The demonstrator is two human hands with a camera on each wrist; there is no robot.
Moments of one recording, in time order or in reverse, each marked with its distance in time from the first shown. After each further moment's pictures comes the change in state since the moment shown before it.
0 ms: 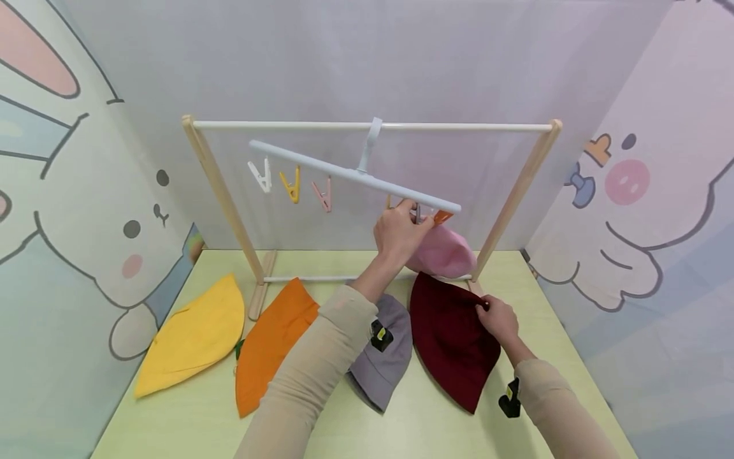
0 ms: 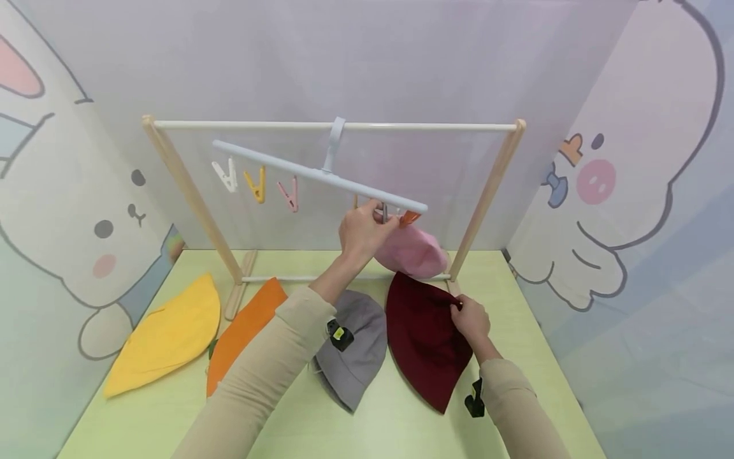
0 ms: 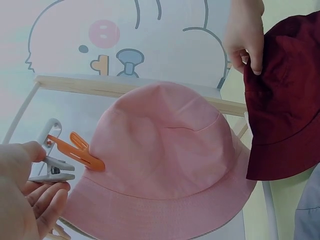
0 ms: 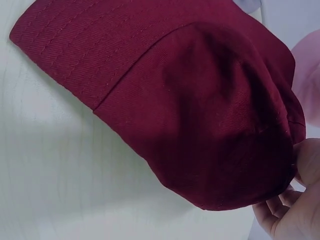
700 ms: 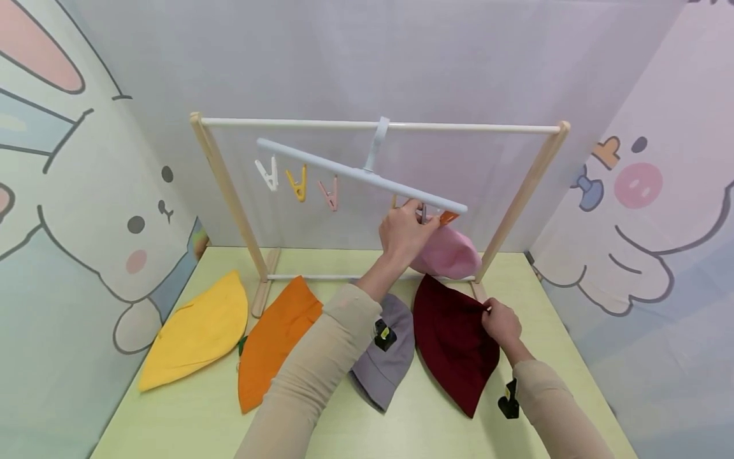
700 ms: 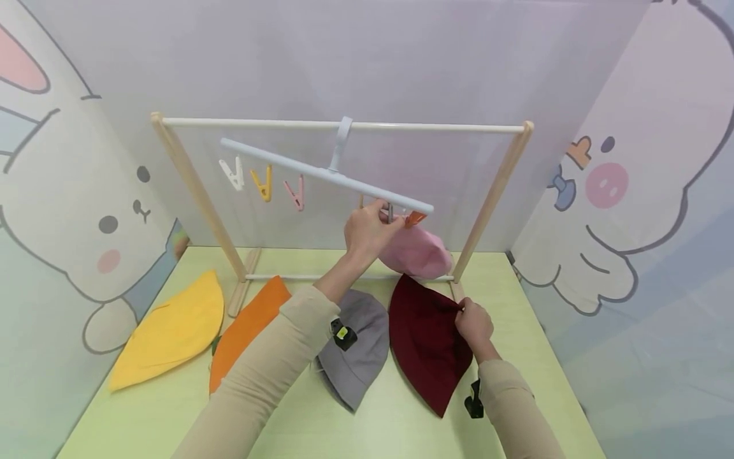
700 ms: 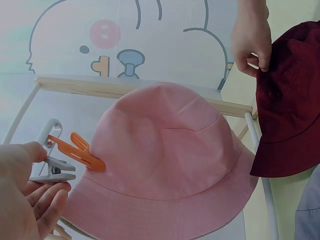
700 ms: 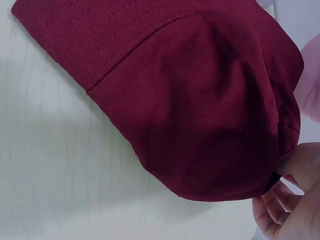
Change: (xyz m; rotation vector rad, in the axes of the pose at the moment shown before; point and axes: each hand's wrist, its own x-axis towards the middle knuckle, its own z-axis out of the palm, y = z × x) left_hand 0.002 -0.002 0.000 0.004 -0.003 0.002; right_hand -0.002 0.002 0.006 -0.086 -0.023 0.046
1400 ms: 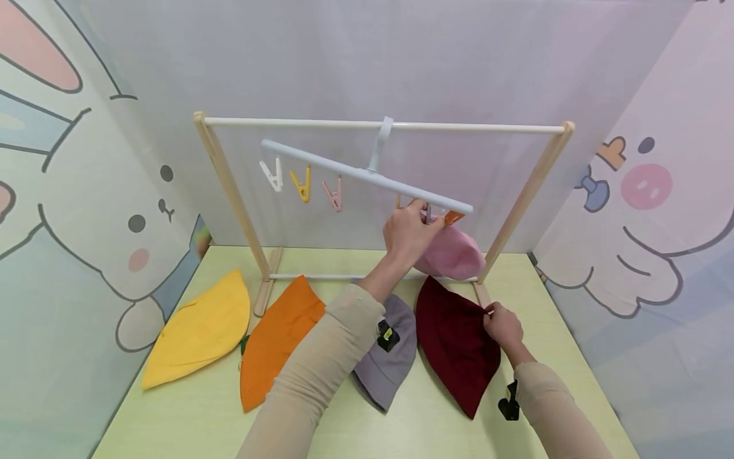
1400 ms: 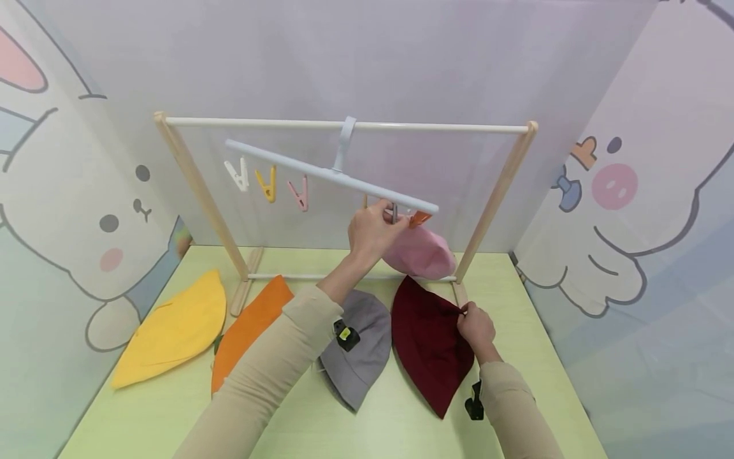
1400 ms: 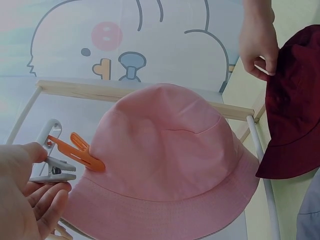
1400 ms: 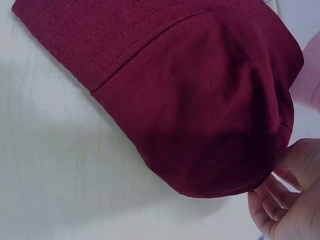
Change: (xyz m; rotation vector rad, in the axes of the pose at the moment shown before) left_hand -0.002 0.006 0.000 -0.015 -0.029 0.006; right_hand -0.001 0.009 0.006 0.012 -0.053 0.038
